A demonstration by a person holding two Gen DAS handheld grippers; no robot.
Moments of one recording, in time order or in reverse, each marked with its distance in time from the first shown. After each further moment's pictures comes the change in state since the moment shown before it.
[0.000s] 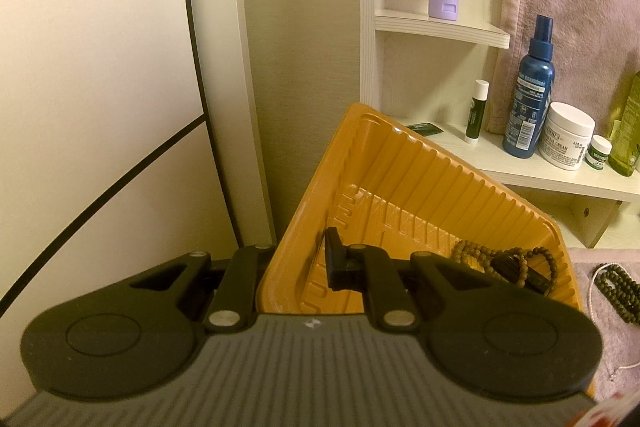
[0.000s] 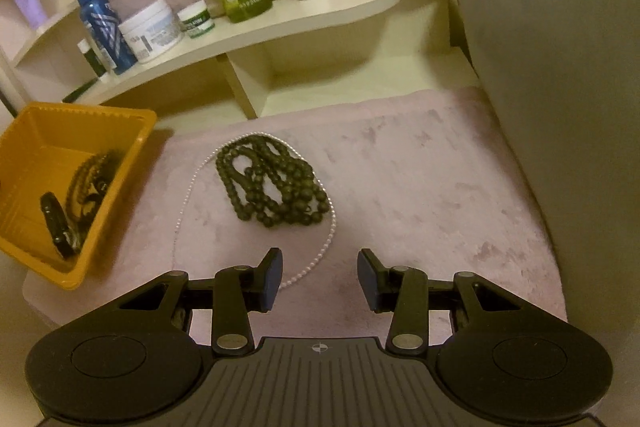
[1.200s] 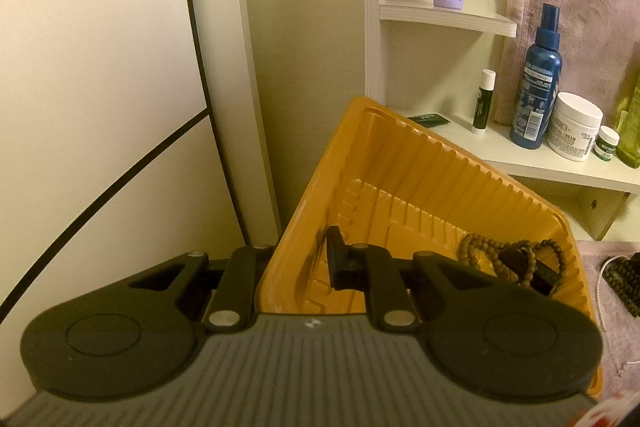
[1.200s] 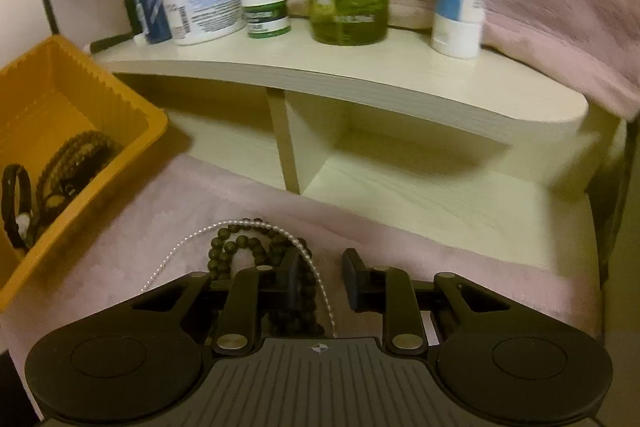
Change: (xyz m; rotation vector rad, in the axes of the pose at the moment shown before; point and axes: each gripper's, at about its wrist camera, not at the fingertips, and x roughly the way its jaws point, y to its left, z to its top) left arm 0.008 -0.003 0.002 0.016 0.023 0.021; right arm 0.102 0.027 0.072 -0.431 -0.038 0.118
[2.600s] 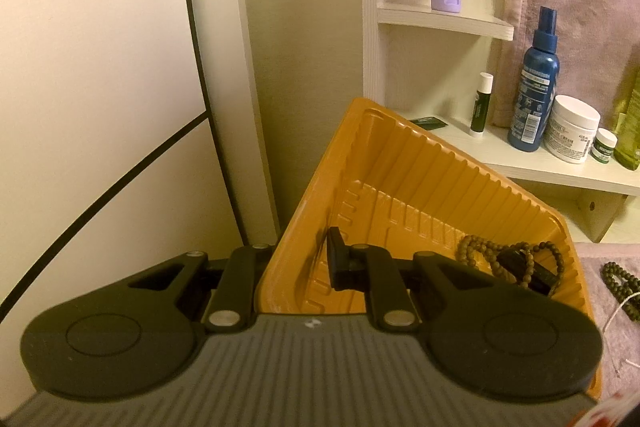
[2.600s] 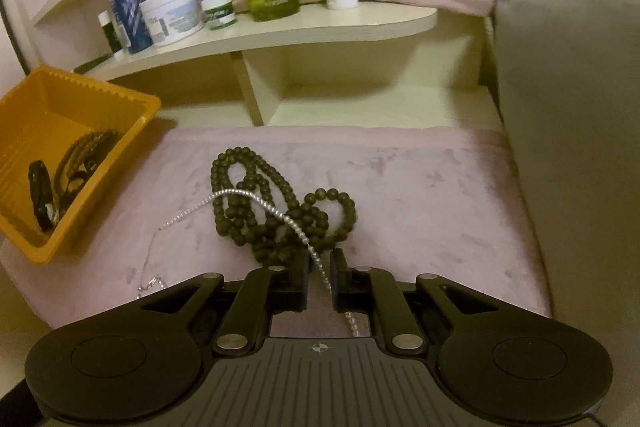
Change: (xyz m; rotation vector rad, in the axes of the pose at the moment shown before) left arm -0.004 0.002 -0.001 -0.002 -0.007 -0.003; right arm -0.091 0.007 -0.071 0.250 -0.011 -0.114
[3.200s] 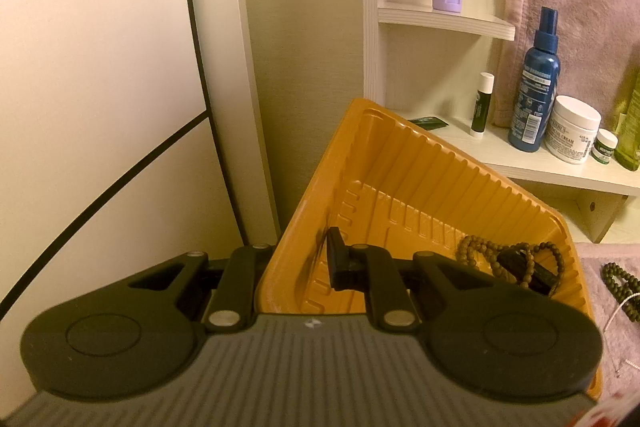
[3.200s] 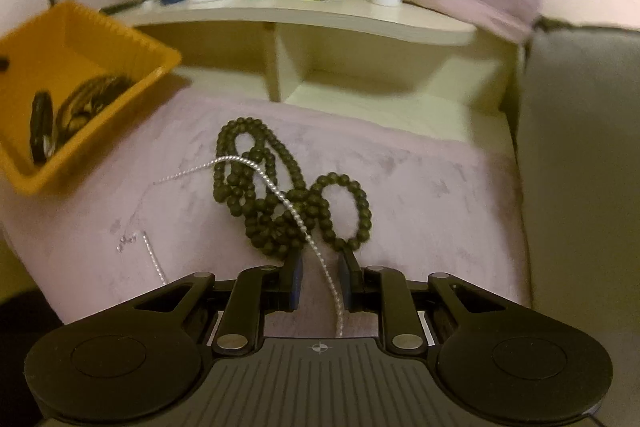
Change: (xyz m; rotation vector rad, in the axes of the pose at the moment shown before) left arm 0.000 0.000 0.000 -0.003 0.000 0.000; right arm 0.008 0.008 -0.006 -0.235 0.028 -0.025
